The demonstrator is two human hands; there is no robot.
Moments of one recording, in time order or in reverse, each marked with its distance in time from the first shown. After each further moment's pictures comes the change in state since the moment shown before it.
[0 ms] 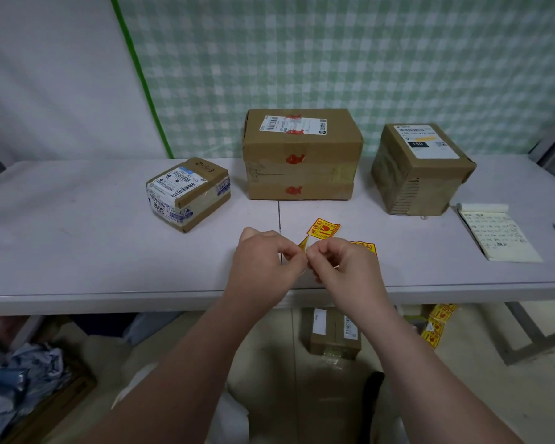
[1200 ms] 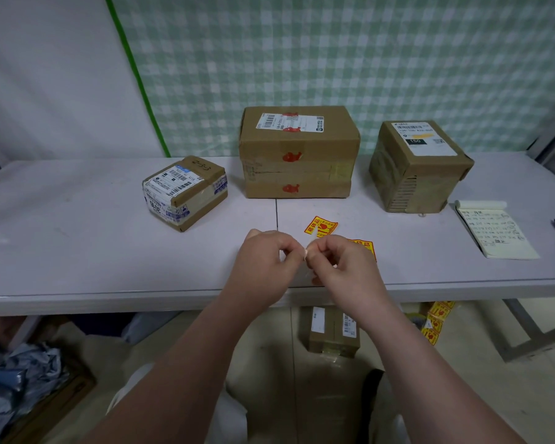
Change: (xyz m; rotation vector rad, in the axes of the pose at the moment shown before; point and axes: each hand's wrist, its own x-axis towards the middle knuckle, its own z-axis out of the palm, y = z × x) left_hand 0.004 -0.002 0.004 -0.037 -0.075 0.044; right_hand -0.002 -0.004 -0.005 0.071 -0.053 0.067
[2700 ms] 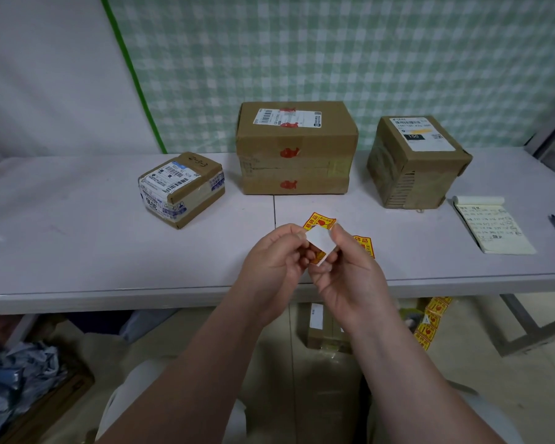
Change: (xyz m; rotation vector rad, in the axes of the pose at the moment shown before) left_hand -0.002 0.010 0.017 -1.204 -0.151 -0.288; right_hand -0.005 -0.010 0.008 1.305 0.035 0.337
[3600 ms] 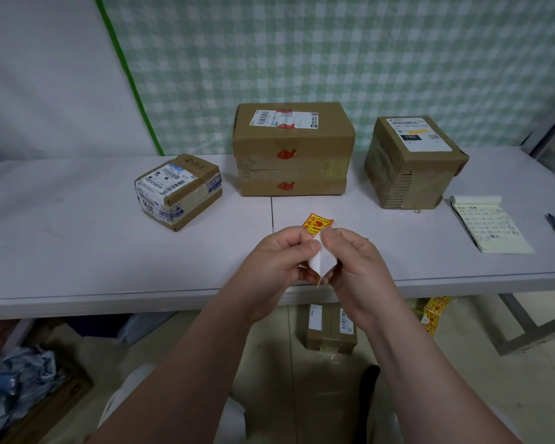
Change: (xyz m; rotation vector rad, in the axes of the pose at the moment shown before) left_hand 0.001 0.008 -0.004 0.231 -0.165 -0.081; right_hand 0.002 -0.011 -0.012 -0.601 -0.107 -0.144
